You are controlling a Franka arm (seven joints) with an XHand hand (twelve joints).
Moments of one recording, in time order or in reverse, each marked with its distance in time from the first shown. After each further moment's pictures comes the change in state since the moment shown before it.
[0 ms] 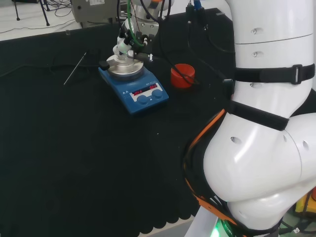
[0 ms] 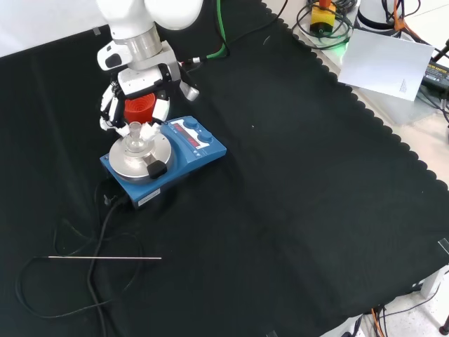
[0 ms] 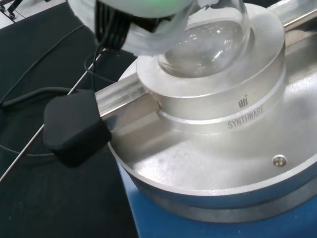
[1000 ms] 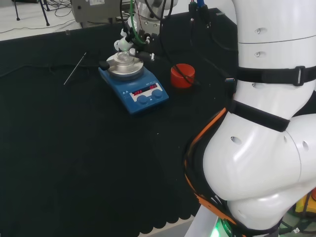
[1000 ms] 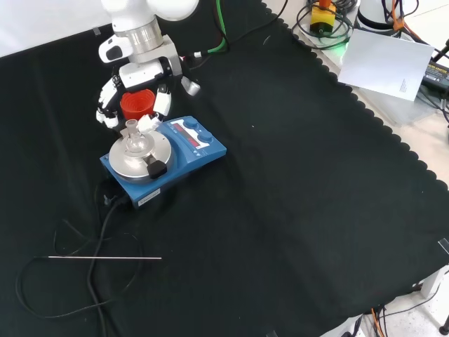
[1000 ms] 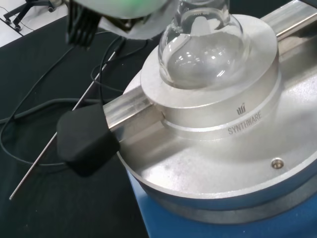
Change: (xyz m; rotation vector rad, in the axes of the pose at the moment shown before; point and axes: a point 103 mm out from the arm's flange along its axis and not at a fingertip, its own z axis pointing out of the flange) arm -0.003 -0.006 -0.009 -0.007 0.047 0.011
